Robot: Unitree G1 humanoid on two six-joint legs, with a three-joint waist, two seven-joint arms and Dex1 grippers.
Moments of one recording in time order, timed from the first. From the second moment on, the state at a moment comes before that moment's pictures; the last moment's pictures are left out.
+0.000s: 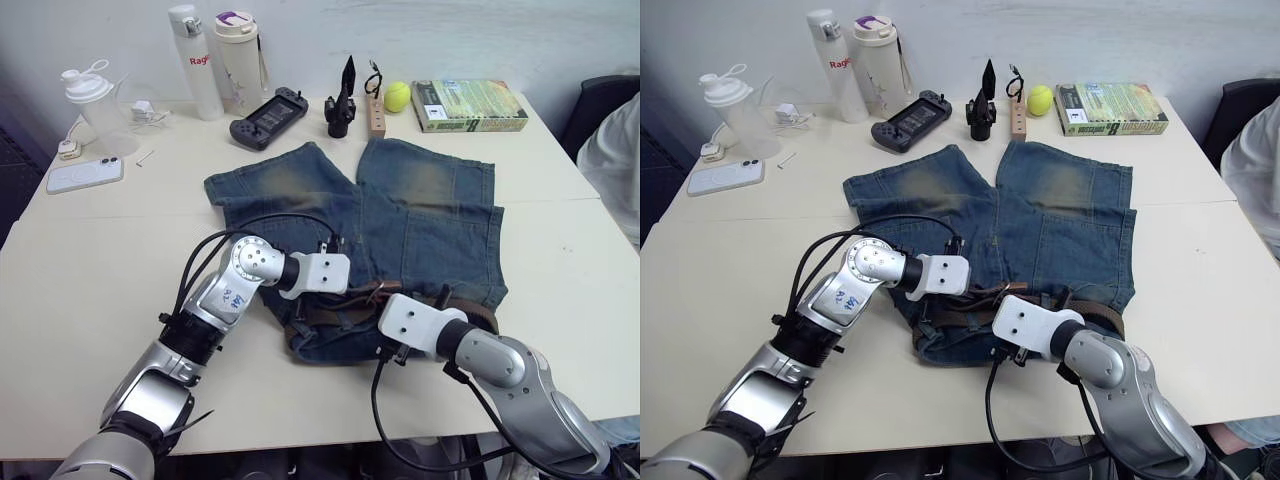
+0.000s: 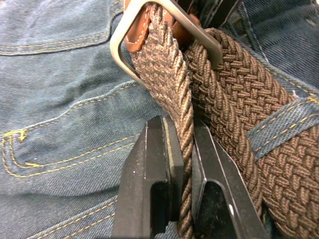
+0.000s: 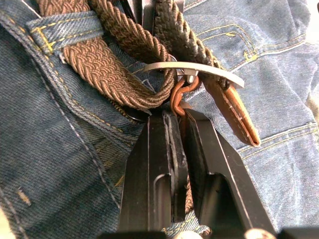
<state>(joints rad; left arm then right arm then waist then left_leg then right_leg) -0.72 0.38 -0.42 0.17 0.15 0.08 -1.09 -0.09 -0.66 0.37 -0.79 -0.31 0.74 0.62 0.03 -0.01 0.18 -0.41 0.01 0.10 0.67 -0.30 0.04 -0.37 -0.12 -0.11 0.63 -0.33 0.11</state>
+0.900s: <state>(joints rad) -0.71 0.25 -0.47 0.23 0.15 0.05 -1.06 -0.07 -0.79 -0.20 -0.91 0.12 1.06 0.86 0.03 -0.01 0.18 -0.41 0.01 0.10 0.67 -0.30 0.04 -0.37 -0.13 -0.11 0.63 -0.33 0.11</state>
